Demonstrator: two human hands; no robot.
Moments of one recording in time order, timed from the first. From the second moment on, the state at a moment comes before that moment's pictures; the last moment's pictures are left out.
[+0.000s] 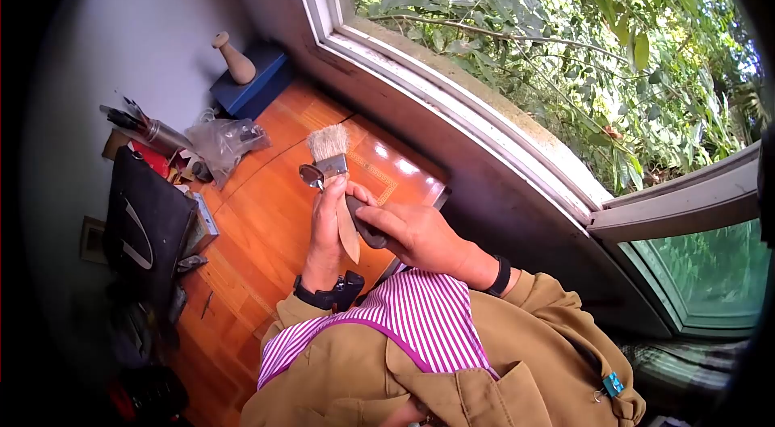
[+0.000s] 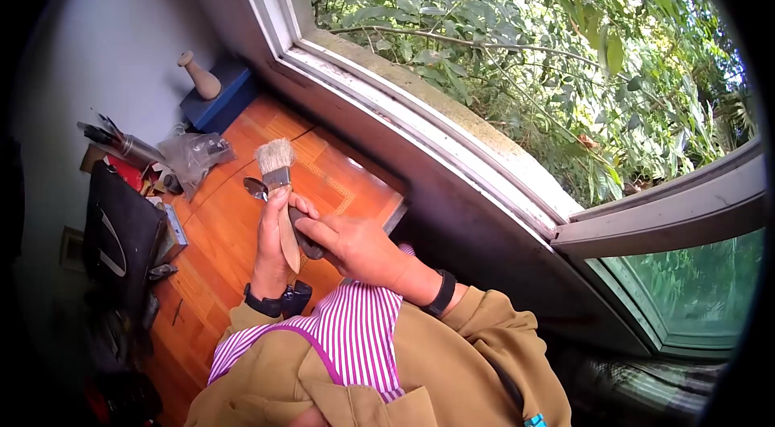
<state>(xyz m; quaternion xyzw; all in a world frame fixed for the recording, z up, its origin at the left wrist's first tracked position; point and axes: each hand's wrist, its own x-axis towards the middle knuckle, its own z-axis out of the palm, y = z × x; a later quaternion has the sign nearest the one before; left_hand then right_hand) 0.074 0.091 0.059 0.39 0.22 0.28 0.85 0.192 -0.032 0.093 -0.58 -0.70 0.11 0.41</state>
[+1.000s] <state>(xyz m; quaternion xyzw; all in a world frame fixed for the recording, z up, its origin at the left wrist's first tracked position) 0.135 0.091 0.046 0.41 0.33 0.24 0.82 0.278 -0.014 0.076 -0.62 -0.62 0.23 0.43</state>
